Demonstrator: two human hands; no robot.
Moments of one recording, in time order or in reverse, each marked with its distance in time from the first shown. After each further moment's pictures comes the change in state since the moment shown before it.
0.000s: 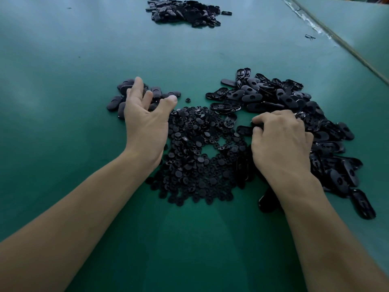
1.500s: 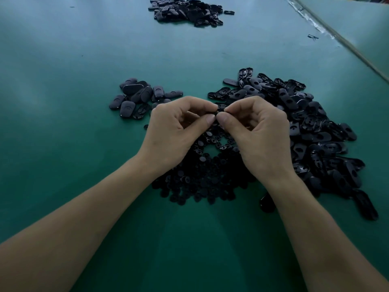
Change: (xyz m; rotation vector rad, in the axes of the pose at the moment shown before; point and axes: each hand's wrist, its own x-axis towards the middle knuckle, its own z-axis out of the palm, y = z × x) left_hand -0.020 0.001 0.004 0.298 -0.453 0.435; right_hand -0.003 -0.019 0.011 0.989 0.056 -0.316
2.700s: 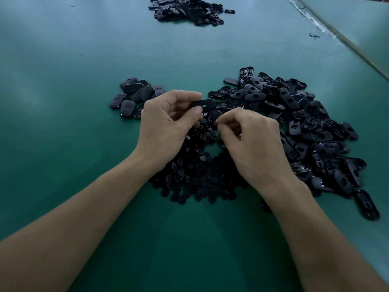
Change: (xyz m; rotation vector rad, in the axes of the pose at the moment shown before) left_hand 0.004 -0.011 -0.001 -0.136 0.157 -0.147; right_hand -0.006 -0.003 0.003 -0.473 -0.131 -0.034
